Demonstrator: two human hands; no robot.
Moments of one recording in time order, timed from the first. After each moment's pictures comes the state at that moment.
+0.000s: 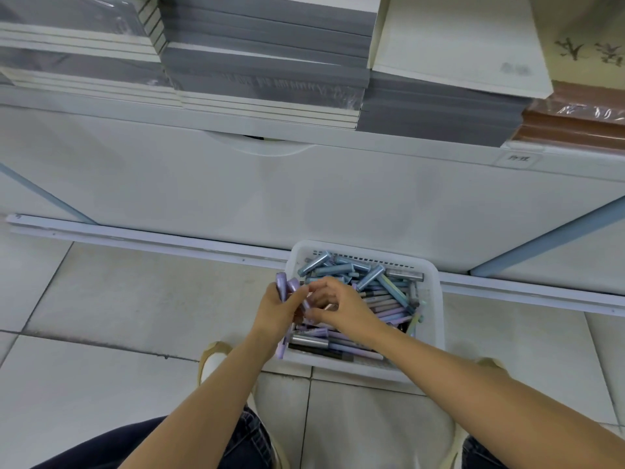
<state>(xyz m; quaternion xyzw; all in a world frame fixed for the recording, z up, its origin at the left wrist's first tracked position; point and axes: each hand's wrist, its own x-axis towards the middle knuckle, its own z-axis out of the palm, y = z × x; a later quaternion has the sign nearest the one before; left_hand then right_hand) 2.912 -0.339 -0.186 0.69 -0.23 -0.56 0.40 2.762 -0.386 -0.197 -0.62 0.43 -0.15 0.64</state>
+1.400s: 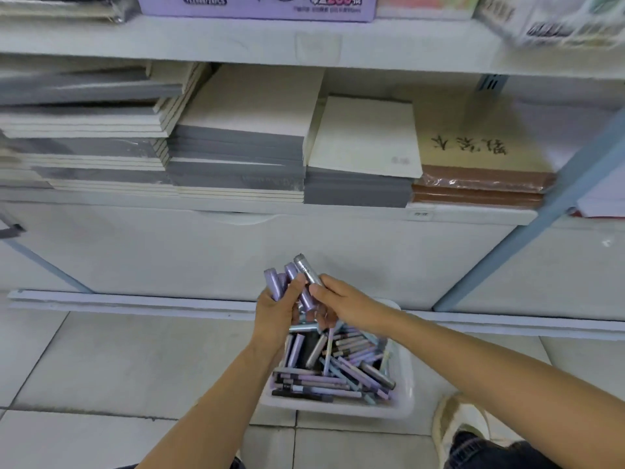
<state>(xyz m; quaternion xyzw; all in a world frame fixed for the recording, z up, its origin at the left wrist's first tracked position) 2.870 -0.374 -0.079 0.58 -0.24 -0.53 0.57 2.734 -0.424 -0.064 -0.64 0.39 -0.14 0.64</state>
